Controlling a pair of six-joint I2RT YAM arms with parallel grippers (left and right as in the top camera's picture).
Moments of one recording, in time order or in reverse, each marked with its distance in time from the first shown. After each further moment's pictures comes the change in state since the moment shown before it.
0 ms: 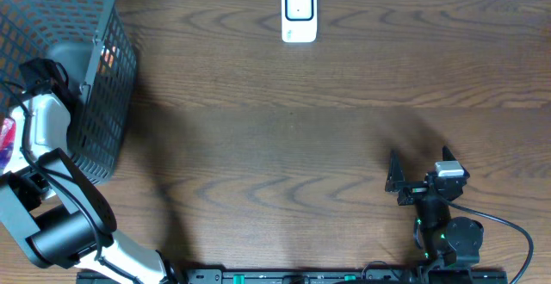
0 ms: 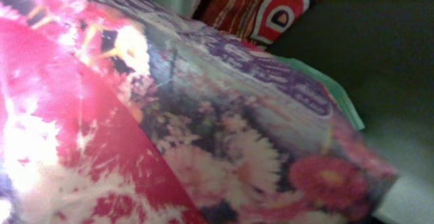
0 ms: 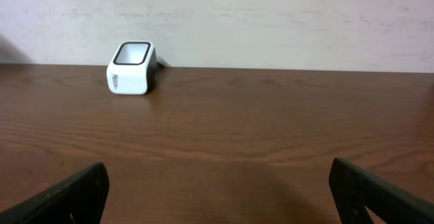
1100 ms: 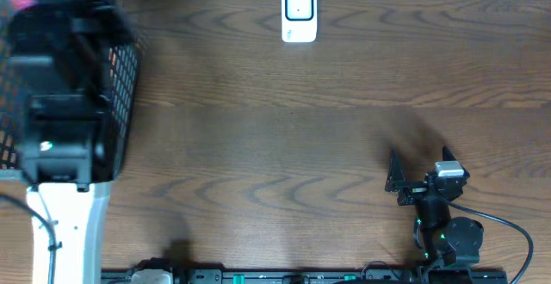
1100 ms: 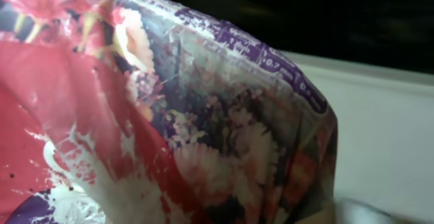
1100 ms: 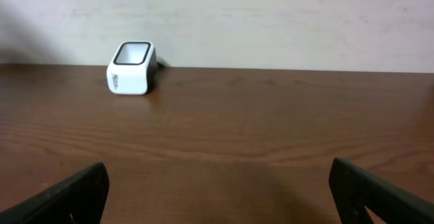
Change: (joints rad) left arm -0.561 -0.620 0.206 0.377 0.394 -0.275; right arm 0.000 0.000 0.000 0.000 0.000 0.000
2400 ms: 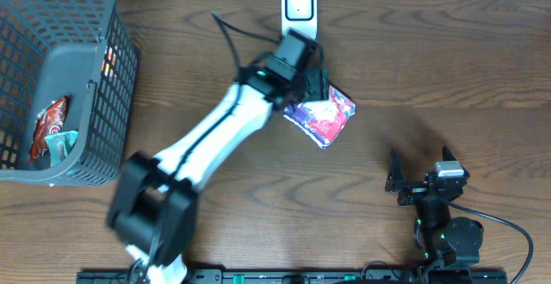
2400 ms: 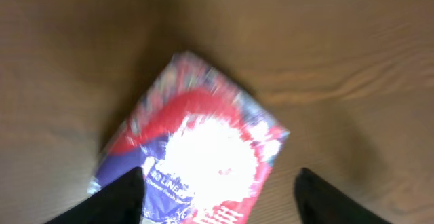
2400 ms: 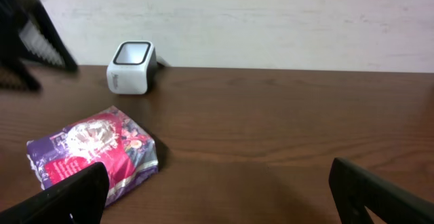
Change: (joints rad) left arm -0.522 0.617 -0.002 -0.112 0.287 -0.418; right arm 0.000 0.000 0.000 0.000 0.000 0.000
